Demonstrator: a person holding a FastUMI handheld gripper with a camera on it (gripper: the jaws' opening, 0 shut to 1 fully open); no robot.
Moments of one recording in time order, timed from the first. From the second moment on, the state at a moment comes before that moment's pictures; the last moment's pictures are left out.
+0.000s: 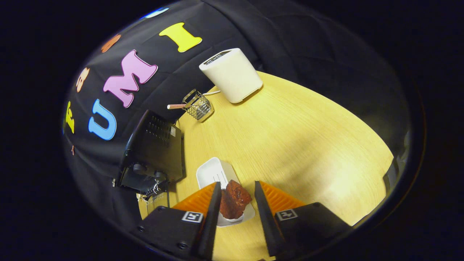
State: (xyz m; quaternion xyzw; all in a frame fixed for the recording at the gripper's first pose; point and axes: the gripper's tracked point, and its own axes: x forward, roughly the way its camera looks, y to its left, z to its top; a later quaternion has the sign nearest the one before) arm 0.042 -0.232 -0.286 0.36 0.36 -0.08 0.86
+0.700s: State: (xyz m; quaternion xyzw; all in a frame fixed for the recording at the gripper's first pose) arm 0.046 -0.232 -0.255 0.43 0.34 -0.07 0.83
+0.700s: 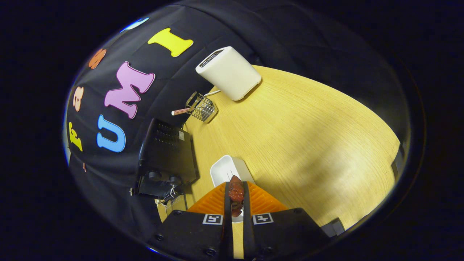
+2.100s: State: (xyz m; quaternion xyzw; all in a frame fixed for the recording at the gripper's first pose) arm 0.112 0.046 -0.180 0.54 0.19 0.02 0.82
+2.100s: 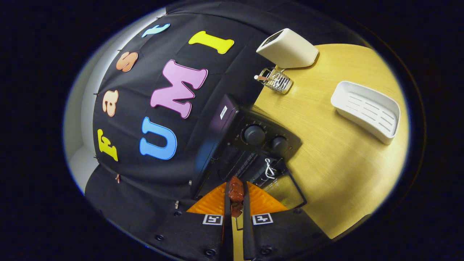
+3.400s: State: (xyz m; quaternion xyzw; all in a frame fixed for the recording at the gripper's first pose) arm 0.194 0.087 -0.229 0.47 0.11 -0.05 0.87
